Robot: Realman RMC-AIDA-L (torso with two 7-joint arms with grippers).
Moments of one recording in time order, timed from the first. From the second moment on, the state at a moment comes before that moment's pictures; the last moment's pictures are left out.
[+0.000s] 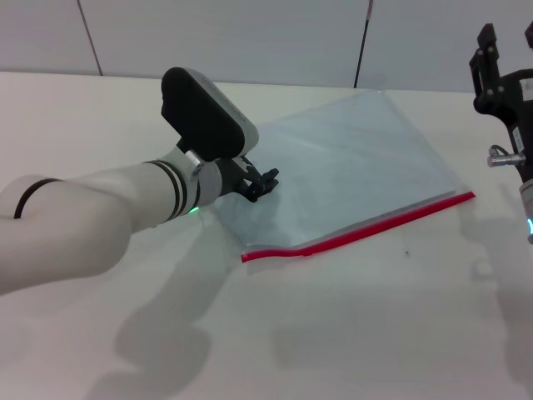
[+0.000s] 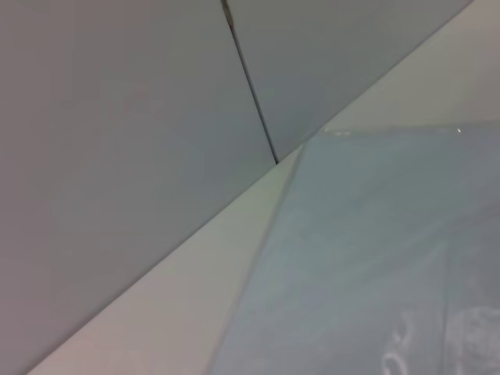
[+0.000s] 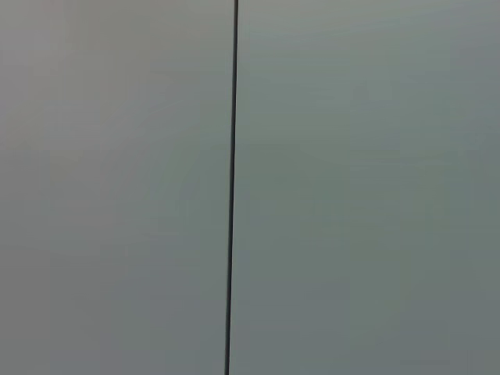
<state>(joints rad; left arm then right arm) -0.65 -2.02 2.09 0.75 2.30 0.09 -2.59 0.50 2.03 -2.70 -0.63 -1.72 1.32 2.78</state>
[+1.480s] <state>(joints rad) -0.69 -2.03 2.09 0.71 2.29 0.13 -2.58 0.50 2.03 -2.70 -0.64 -1.72 1.31 2.78</state>
